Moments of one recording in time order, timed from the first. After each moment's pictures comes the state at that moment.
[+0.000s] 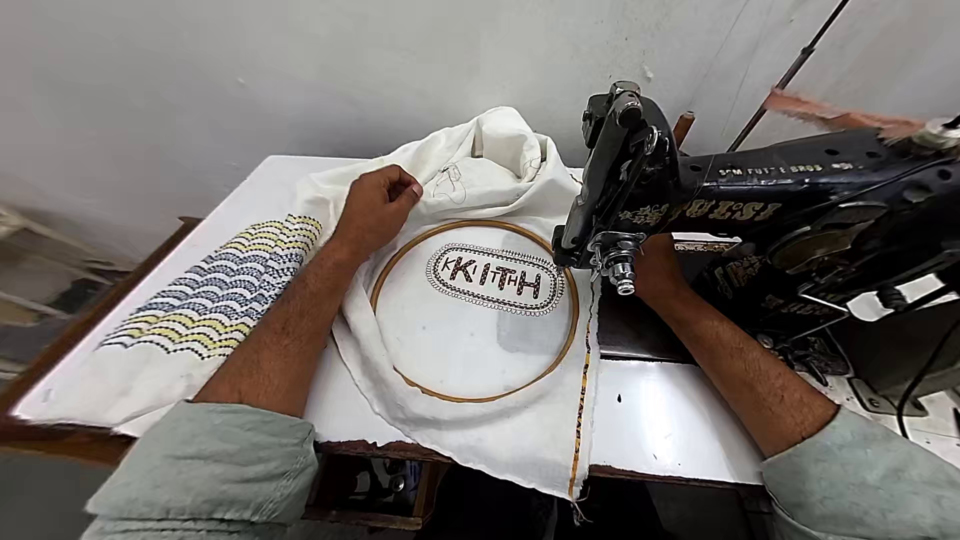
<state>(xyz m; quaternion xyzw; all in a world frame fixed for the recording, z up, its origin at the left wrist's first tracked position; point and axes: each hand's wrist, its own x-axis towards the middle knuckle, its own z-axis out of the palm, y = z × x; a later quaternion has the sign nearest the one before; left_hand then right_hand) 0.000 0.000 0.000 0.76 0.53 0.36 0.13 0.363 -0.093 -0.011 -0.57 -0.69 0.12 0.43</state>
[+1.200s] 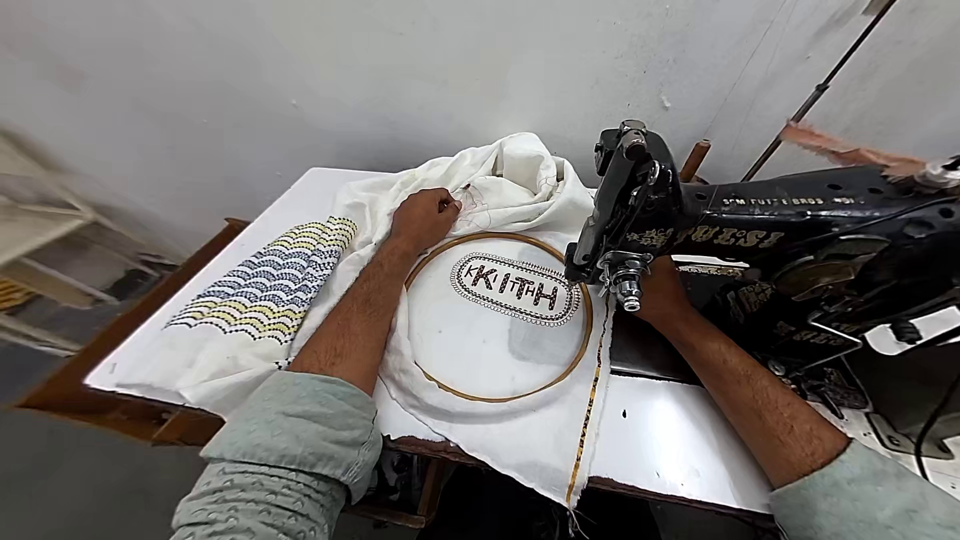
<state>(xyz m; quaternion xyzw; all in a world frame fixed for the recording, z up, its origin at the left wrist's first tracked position) 0.020 0.033 -0.010 0.71 0.65 0.24 0.11 0.363 -0.093 -0.014 -0.52 -0.74 0.11 0.42</state>
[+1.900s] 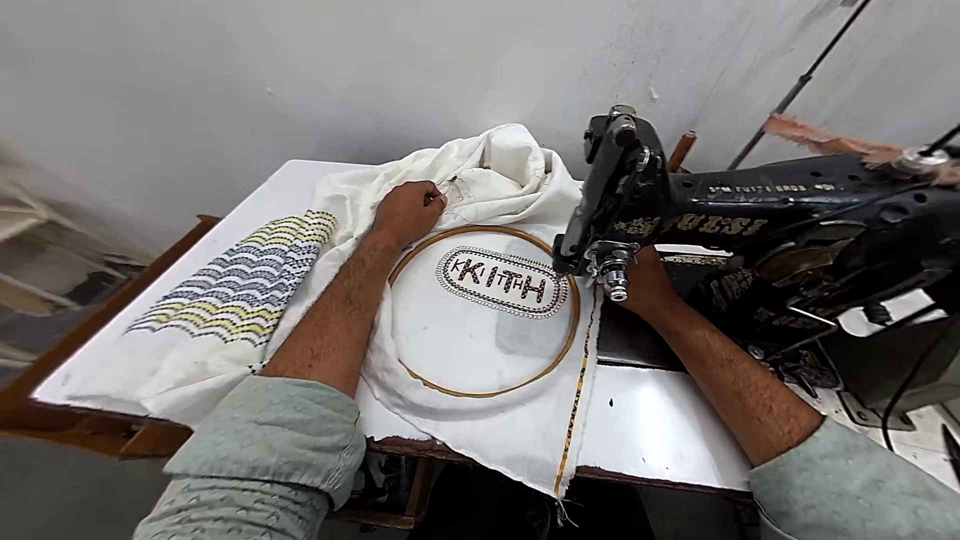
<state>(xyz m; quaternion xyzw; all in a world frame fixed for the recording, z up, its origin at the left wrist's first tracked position) 0.020 0.031 -0.007 0.73 0.64 0.22 0.11 0.367 -0.089 -0.019 -0.52 -0.75 0.11 0.40</state>
